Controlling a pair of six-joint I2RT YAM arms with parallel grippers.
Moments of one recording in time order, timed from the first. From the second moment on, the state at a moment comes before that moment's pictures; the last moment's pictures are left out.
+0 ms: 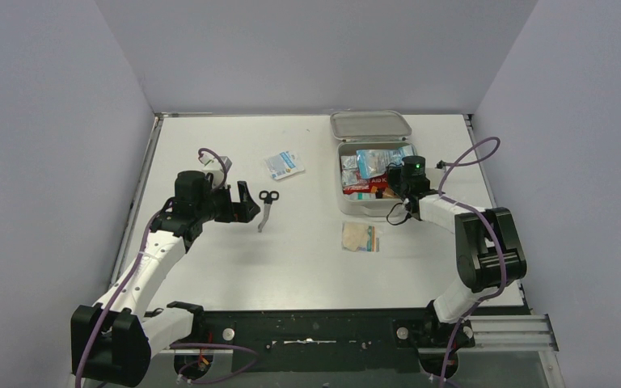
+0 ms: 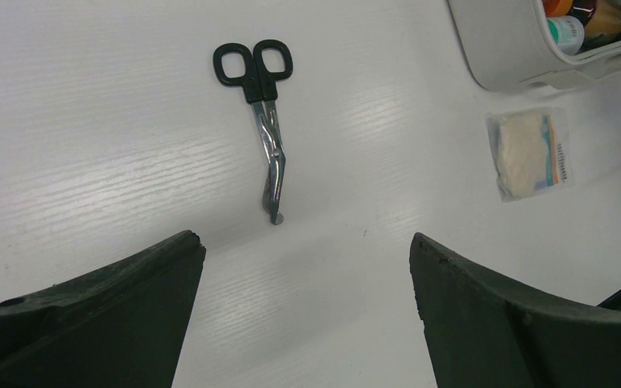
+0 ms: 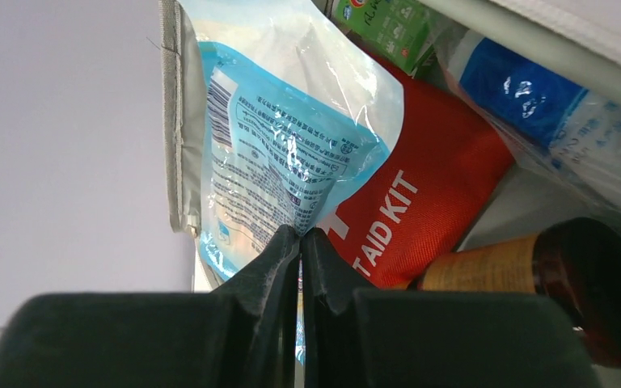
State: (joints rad) left arm -0.19 1.09 0.73 -0.28 0.32 -0.25; right arm 0.18 1.63 0.82 0.24 0.23 1.41
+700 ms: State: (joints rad) left arm -0.19 1.09 0.73 -0.28 0.31 -0.25; right arm 0.16 1.75 0.86 0.27 0.20 1.44
